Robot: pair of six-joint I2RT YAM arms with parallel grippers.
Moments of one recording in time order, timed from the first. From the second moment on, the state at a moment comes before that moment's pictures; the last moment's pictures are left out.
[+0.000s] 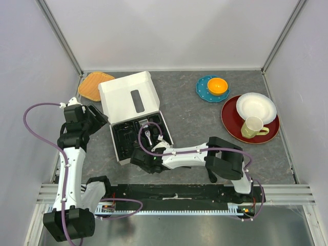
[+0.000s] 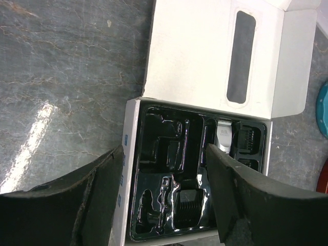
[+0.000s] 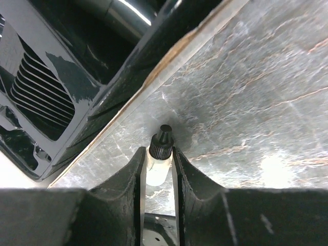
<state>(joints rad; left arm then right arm) 0.16 0.88 0.86 -0.62 0.06 -0.51 1.33 2.02 1.35 -0.48 0.40 1.85</state>
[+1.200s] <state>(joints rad) 0.17 0.91 0.85 -0.60 0.18 -0.47 1.28 1.92 1.44 0.00 0.19 0.60</state>
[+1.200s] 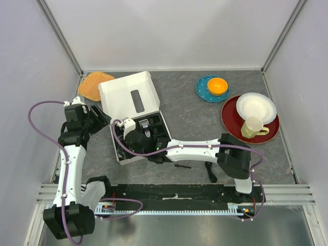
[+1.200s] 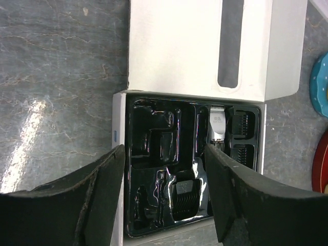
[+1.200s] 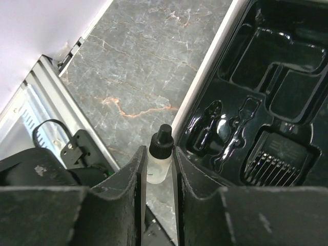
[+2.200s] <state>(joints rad) 0.21 0.93 0.85 -0.60 0.16 -0.47 1.24 2.06 1.39 0.14 0.17 0.47</state>
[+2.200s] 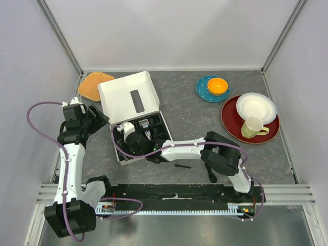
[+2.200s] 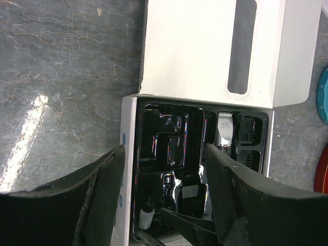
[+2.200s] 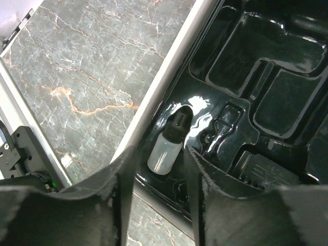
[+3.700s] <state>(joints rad) 0.23 0.93 0.85 -0.60 0.19 -0.47 1.22 2.15 1.57 -0.04 0.19 0.64</state>
